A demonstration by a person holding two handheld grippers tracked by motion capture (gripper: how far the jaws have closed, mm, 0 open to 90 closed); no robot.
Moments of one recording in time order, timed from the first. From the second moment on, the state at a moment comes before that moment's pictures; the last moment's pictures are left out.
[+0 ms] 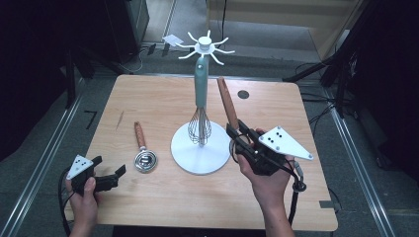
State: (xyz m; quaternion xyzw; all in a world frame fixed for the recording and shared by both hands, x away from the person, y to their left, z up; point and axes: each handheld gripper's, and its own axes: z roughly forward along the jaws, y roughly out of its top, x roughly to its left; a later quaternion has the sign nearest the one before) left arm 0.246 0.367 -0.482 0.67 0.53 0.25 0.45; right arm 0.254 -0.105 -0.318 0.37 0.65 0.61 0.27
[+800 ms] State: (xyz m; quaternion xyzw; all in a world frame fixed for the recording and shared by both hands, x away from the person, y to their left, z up) left arm 0.246 0.367 -0.482 0.67 0.53 0.25 0.45; right arm 0.246 -0.105 -0.296 0.36 0.62 0.64 0.30
